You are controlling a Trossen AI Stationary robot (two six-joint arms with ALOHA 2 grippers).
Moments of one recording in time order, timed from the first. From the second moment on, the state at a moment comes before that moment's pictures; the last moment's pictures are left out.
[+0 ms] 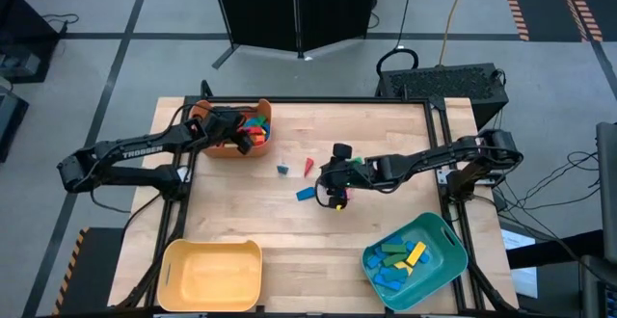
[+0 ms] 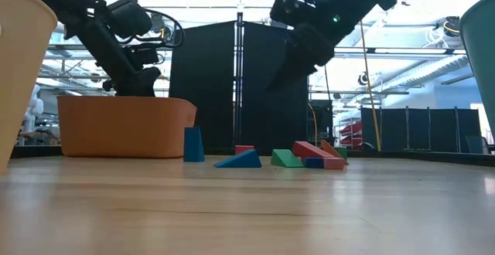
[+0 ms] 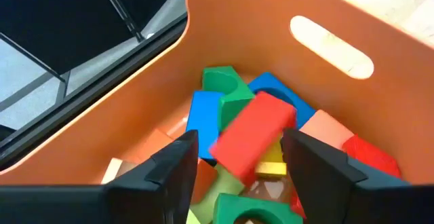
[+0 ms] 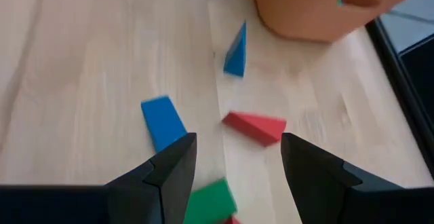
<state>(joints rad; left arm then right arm) 0.58 1.04 0.53 -0.25 -0.24 -0.13 0.08 1.62 1.03 -0.17 0.33 -0.03</state>
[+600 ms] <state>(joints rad) 0.58 1.04 0.53 -0.14 -0.20 -0.13 -0.09 1.62 1.03 -0.52 0.23 0.18</state>
